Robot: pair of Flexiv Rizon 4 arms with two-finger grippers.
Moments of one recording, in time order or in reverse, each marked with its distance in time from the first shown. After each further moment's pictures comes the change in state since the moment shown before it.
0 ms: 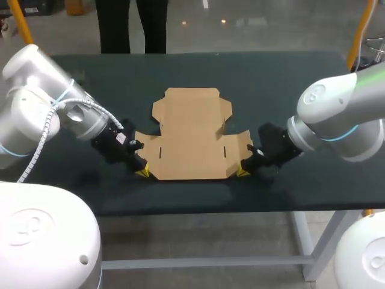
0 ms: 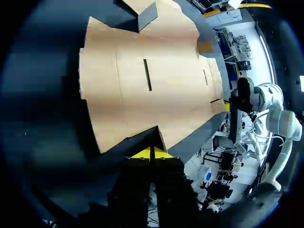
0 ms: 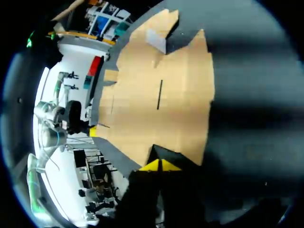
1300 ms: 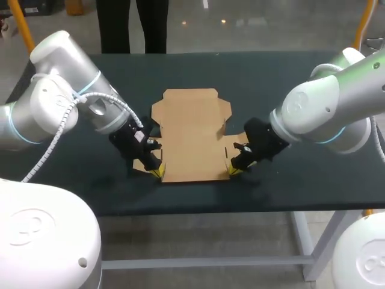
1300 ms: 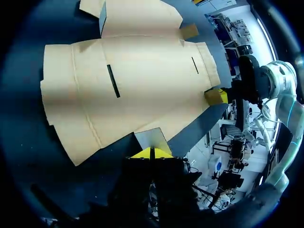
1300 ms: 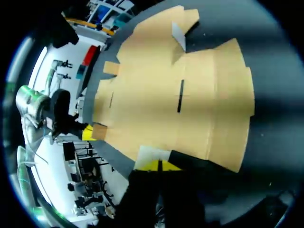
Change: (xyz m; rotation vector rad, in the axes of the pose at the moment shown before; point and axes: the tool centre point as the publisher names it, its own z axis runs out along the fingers) left arm 0.037 0.001 0.013 -0.066 -0.065 0.109; right arm 0.019 0.003 0.010 0.055 -0.112 -0.060
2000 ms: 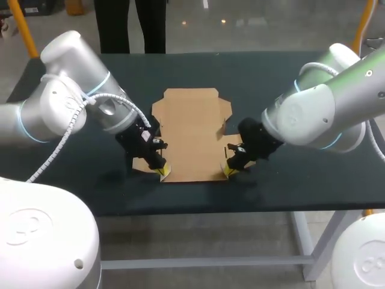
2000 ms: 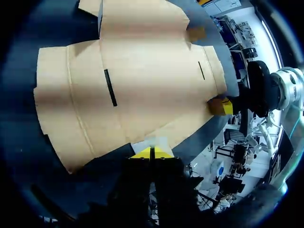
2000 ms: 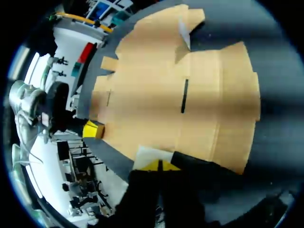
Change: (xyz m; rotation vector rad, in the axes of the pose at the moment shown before) left arm -0.002 -0.014 0.012 0.020 -0.049 -0.038; right arm 0.005 0.001 0.006 0.004 -0.064 -0.010
